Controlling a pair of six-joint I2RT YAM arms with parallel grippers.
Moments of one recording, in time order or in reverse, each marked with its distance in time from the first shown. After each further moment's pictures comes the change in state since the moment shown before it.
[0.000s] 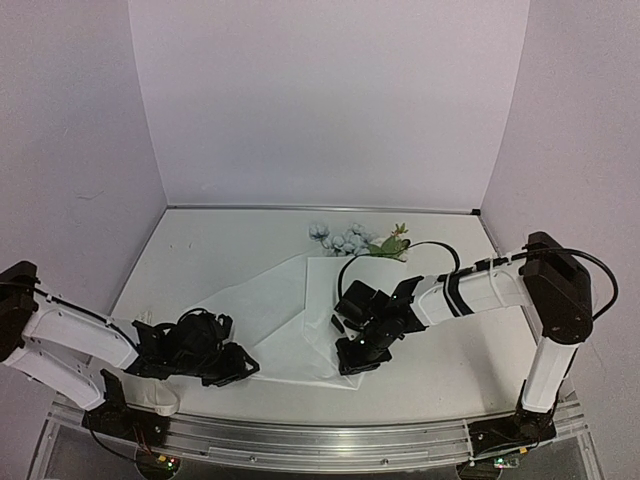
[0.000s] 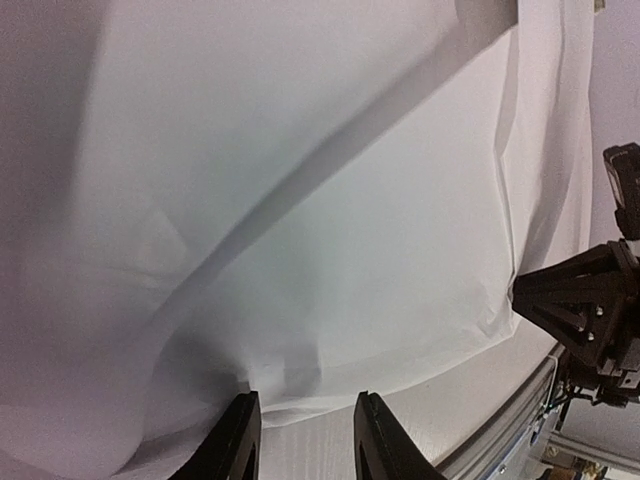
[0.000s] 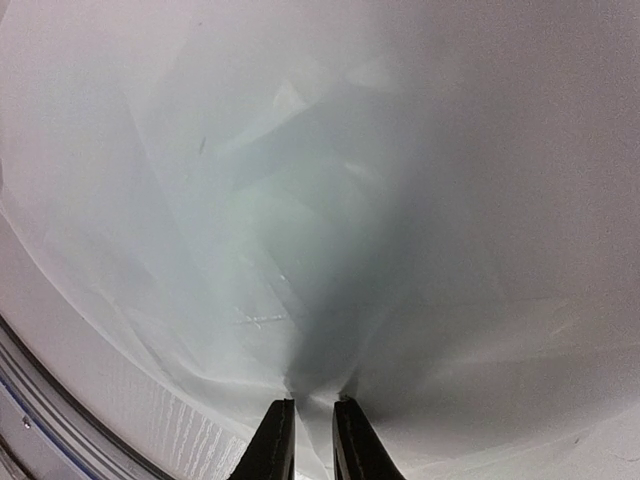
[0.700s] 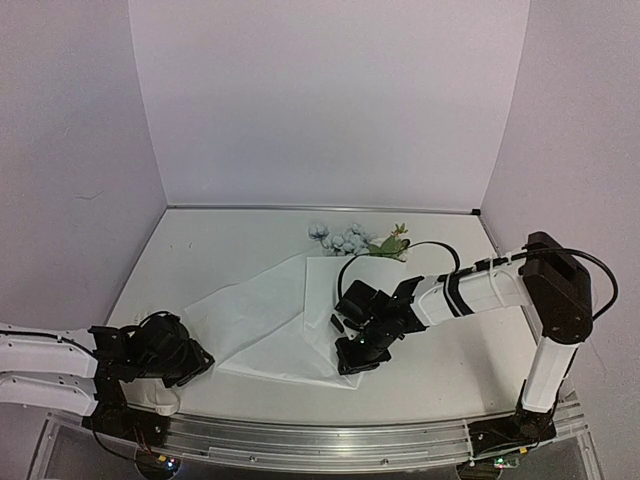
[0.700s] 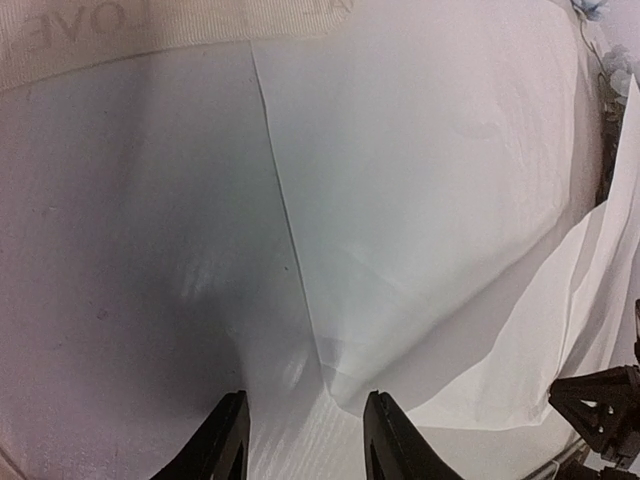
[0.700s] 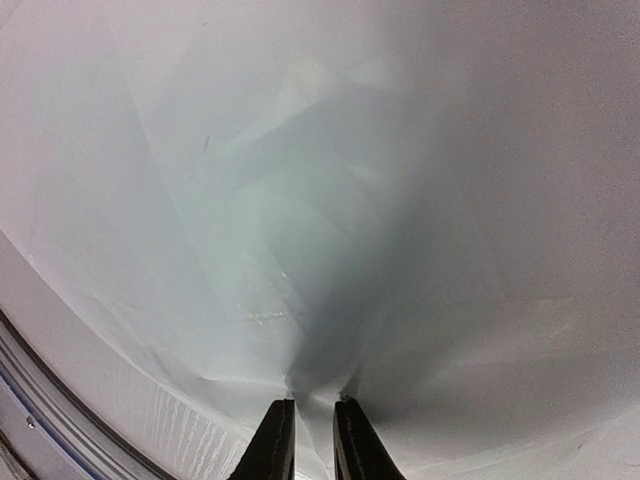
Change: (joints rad) left arm 0.111 -0.420 -0.114 -0.418 -0.192 -0.149; right arm 0.000 0.001 -0.005 0.017 -0.009 0.000
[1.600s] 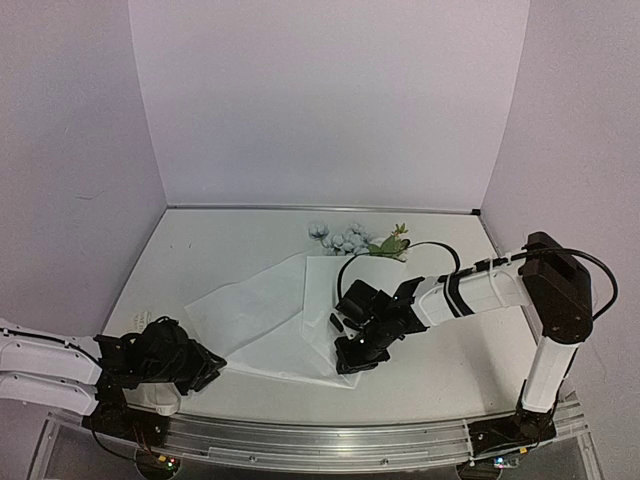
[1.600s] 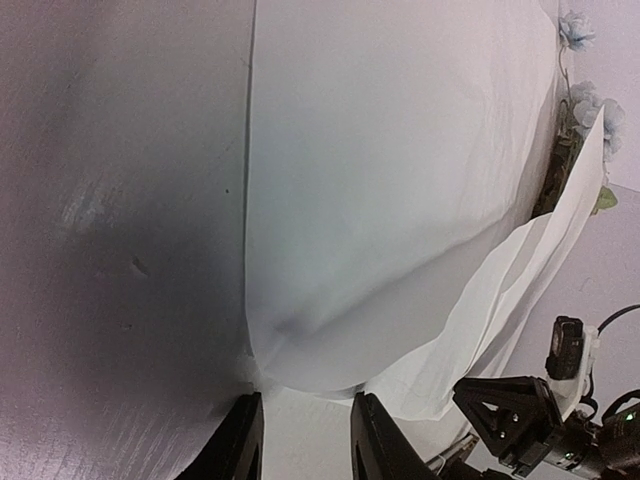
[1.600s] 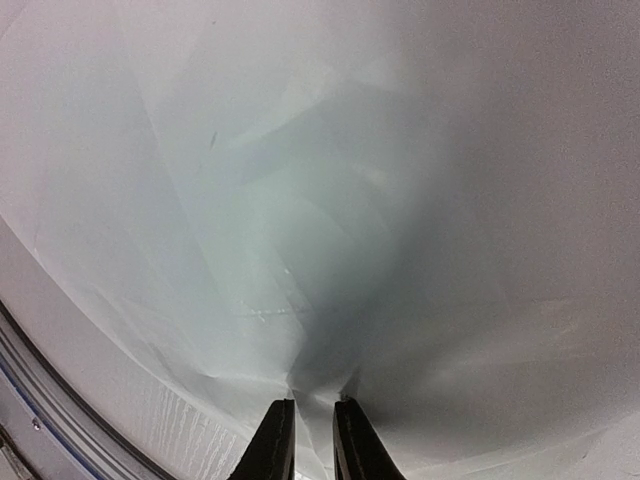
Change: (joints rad) left arm -0.019 0.034 -0.087 0.271 0.118 -0.289; right arm 0.000 0.000 -0.011 0.033 -0.010 0.000
